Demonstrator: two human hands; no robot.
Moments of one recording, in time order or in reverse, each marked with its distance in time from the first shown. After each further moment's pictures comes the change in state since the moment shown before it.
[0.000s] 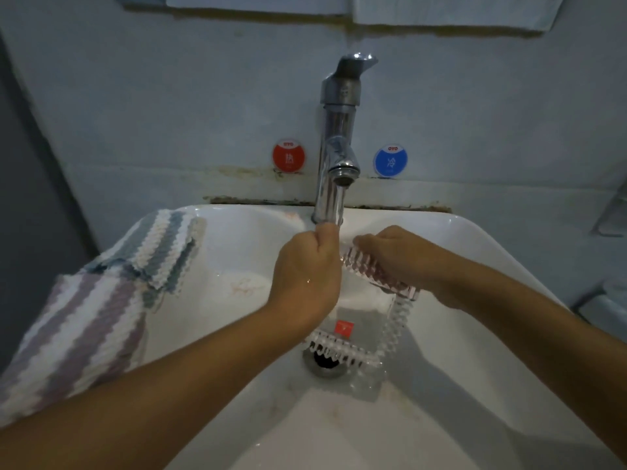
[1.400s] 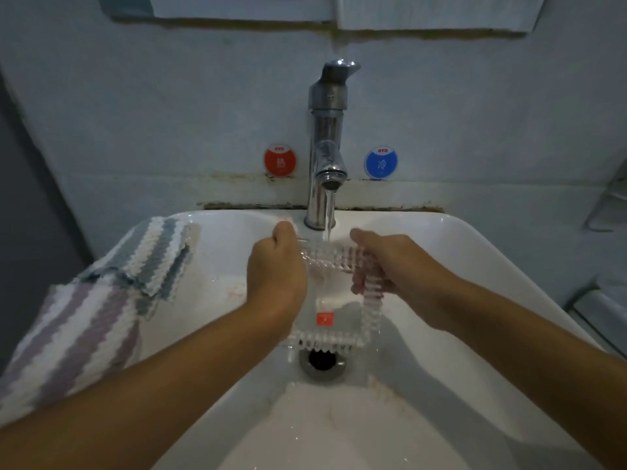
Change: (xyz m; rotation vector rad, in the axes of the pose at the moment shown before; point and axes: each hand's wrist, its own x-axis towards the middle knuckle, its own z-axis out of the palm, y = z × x) left_hand 0.007 -0.005 -0.007 -0.231 0.147 -0.270; right_hand -0.002 0.020 0.008 0.420 0.052 0.009
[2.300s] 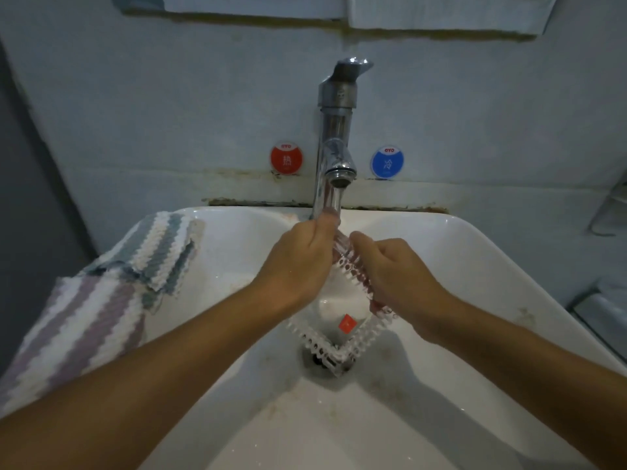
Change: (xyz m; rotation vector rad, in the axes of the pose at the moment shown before) left_hand 0.007 0.005 -0.006 0.212 -0.360 0.334; right_hand -0.011 0.003 0.020 -0.103 0.103 -0.180
